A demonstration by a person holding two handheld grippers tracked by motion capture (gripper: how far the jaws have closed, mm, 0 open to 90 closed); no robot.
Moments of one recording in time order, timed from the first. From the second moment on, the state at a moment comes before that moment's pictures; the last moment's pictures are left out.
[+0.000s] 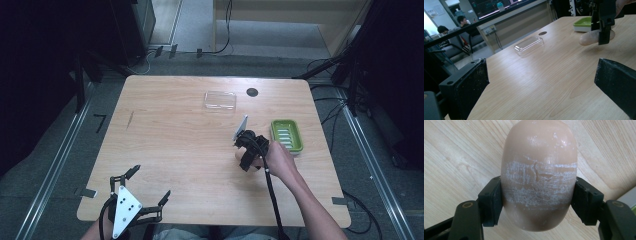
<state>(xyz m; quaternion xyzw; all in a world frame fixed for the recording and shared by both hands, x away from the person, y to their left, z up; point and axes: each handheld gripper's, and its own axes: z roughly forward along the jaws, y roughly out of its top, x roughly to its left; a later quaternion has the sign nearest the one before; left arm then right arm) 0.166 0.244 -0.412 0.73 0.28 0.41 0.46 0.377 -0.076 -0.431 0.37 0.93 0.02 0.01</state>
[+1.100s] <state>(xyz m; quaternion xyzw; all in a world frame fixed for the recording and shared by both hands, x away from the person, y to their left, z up) 0.166 0.244 -0.412 0.73 0.28 0.41 0.46 0.380 -0.104 -0.399 0.37 0.93 0.03 0.02</state>
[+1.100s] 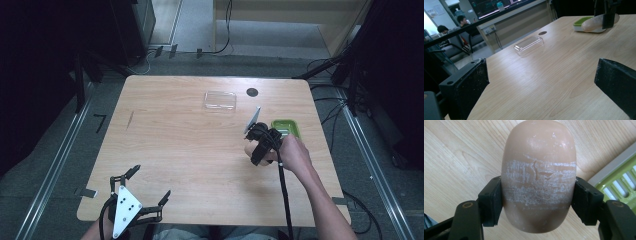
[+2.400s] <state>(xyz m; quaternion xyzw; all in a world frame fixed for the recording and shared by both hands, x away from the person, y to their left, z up) 0.166 0.244 -0.412 0.73 0.28 0.41 0.46 0.399 -0.143 -0.385 0.40 0.91 0.04 0.02</state>
